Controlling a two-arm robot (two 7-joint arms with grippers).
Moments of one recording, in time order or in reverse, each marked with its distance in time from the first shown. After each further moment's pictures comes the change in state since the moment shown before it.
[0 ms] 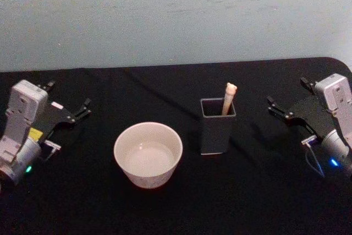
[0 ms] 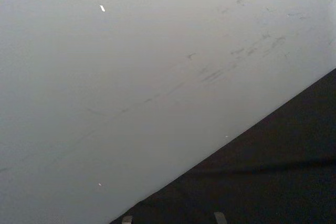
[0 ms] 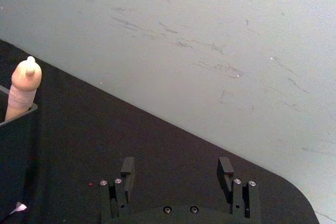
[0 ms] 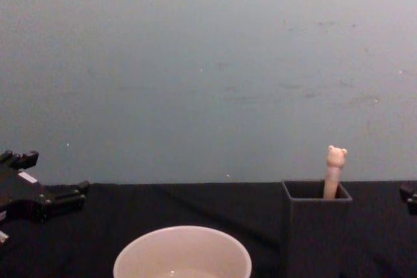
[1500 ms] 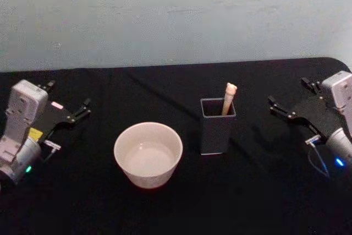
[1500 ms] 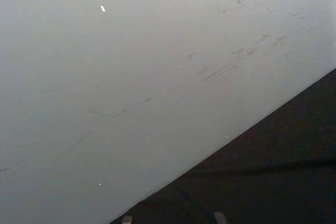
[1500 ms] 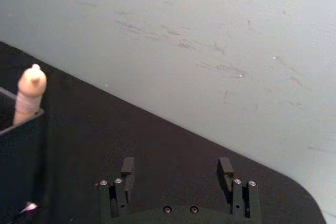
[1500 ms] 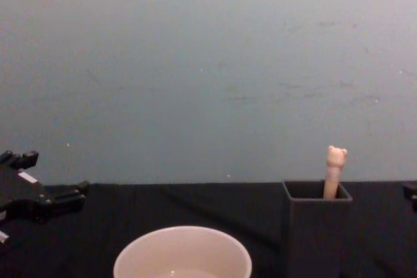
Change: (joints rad) left arm 0.000 0.000 0.000 0.000 0.000 0.000 0.000; right arm -0.023 0.014 0.036 -0.031 0.041 0.016 0.058
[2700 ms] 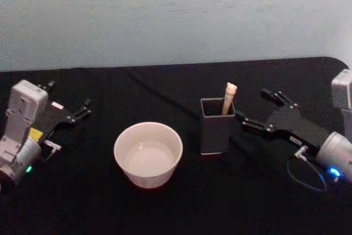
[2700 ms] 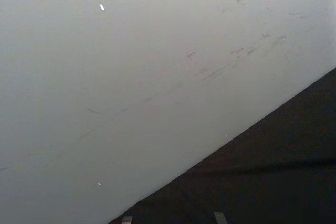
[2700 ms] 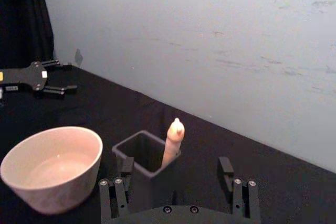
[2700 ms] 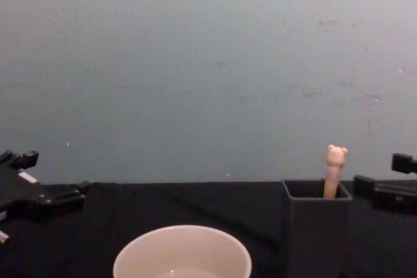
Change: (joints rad) left arm 0.000 0.000 0.000 0.000 0.000 0.000 0.000; right arm -0.075 0.006 0.065 -0.134 0.235 0.029 0.387
